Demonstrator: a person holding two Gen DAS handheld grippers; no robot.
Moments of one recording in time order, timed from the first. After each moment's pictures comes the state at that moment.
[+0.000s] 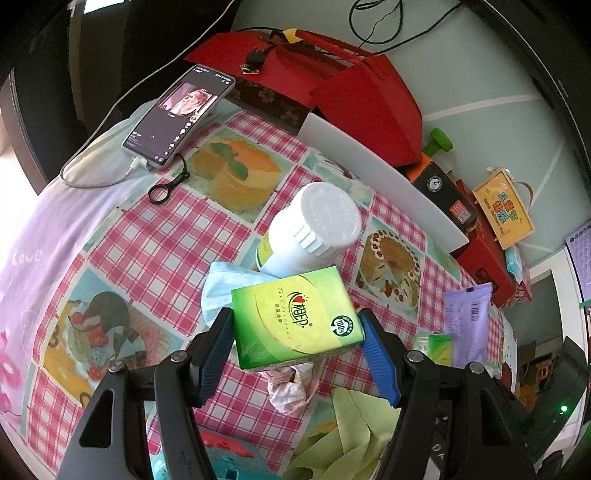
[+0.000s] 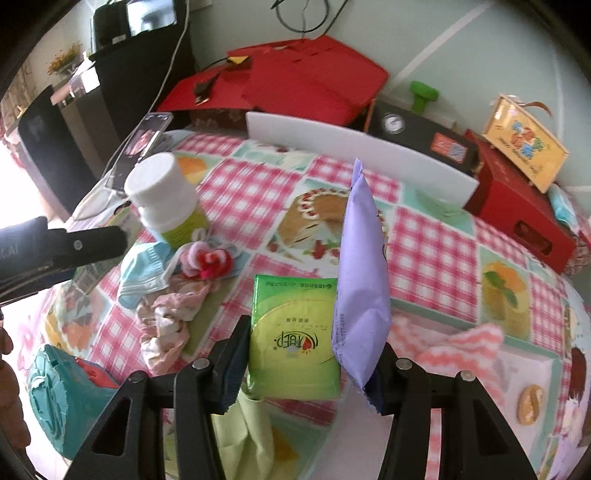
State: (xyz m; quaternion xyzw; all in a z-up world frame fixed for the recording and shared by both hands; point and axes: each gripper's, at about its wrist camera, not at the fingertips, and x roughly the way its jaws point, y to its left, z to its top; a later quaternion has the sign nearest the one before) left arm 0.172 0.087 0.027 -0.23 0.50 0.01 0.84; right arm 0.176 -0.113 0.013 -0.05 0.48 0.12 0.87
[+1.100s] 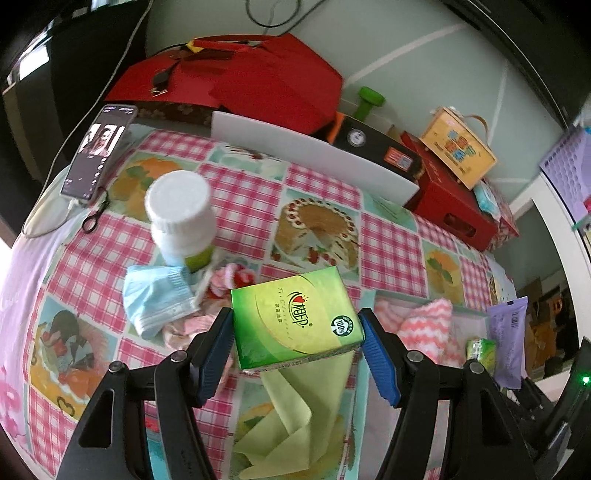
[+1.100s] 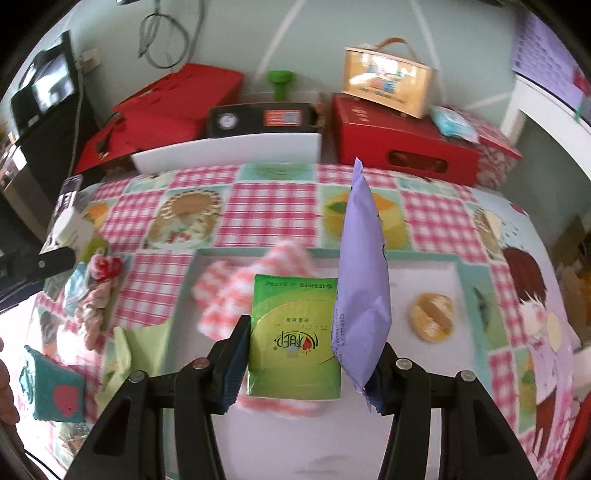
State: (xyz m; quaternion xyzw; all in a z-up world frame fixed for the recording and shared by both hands) left arm 0.168 -0.008 0.049 -0.13 0.50 -0.07 0.85; right arm 0.118 -0.269 0.023 0.05 0.48 -0.03 0.87
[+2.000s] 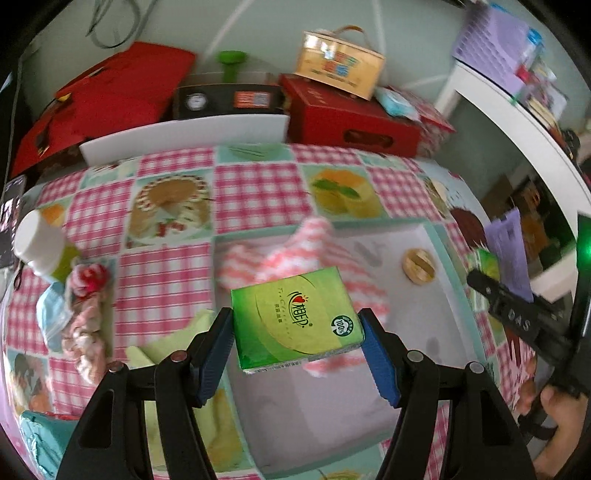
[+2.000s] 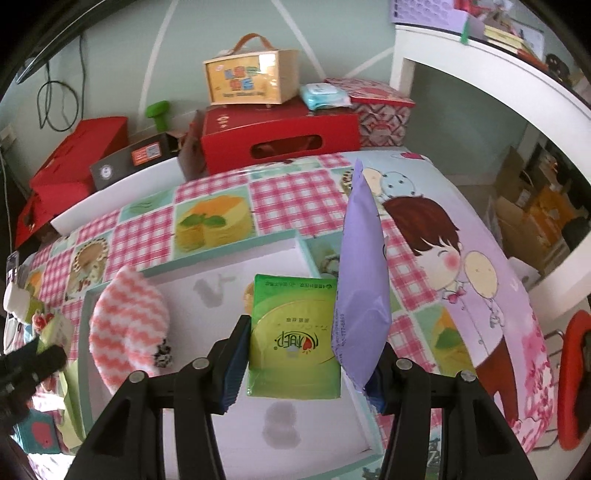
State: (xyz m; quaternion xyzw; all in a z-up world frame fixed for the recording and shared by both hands) left arm 0.132 -0.159 0.043 0.01 0.51 -0.21 0.83; right arm 0.078 -0.398 0.023 0.12 0.47 -0.17 0.86
